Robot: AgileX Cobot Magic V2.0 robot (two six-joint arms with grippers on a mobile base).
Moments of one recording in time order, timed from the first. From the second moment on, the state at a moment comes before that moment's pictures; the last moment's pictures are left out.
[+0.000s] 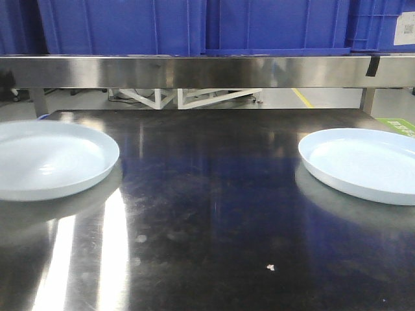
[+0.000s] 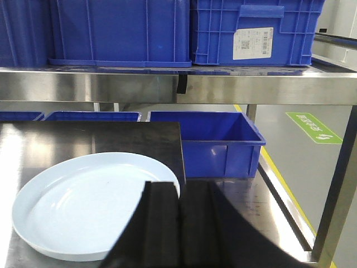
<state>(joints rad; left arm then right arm) -0.04 1.72 -1.28 -0.09 0.97 -0.08 -0.07 -0.01 0.03 0.18 0.03 -0.16</state>
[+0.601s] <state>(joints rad) -0.44 1.57 -1.30 -0.36 1.06 0.13 -0.07 -0.01 0.03 0.18 0.03 -0.16</state>
